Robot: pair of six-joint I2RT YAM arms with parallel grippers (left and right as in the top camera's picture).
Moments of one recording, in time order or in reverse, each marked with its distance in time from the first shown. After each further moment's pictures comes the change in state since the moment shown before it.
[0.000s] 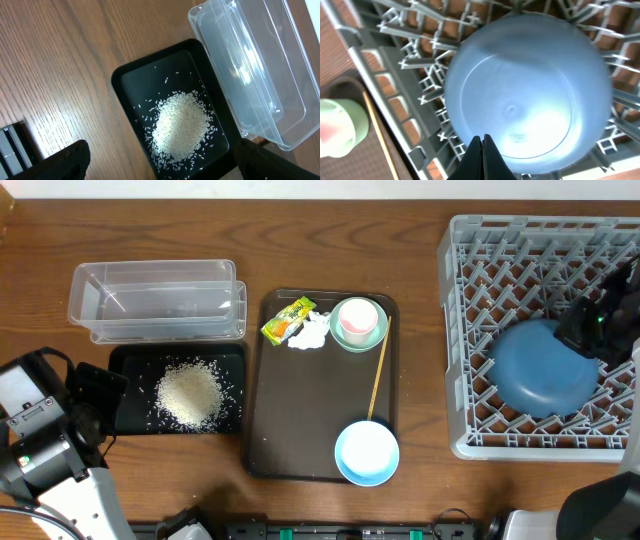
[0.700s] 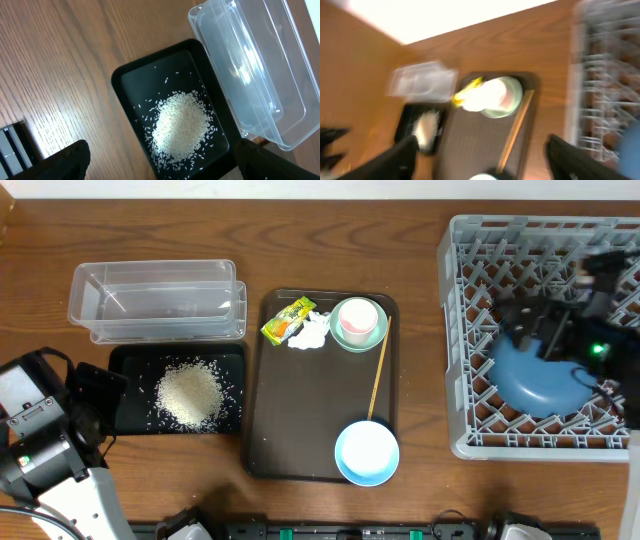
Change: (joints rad) left arm 0.000 0.000 0.000 0.000 0.000 0.000; right arm 0.182 -0.383 -0.001 0.071 -0.615 -0.087
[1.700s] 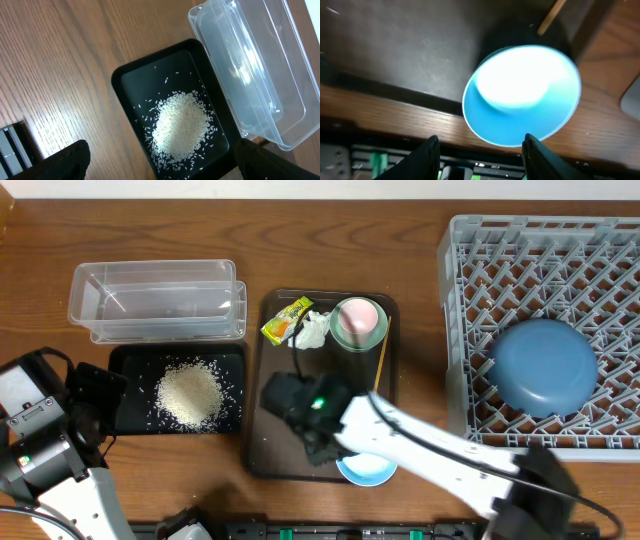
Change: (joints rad) left arm 0.000 0.000 0.000 0.000 0.000 0.000; right arm 1.277 0.623 -0.001 -0.225 0.828 0.690
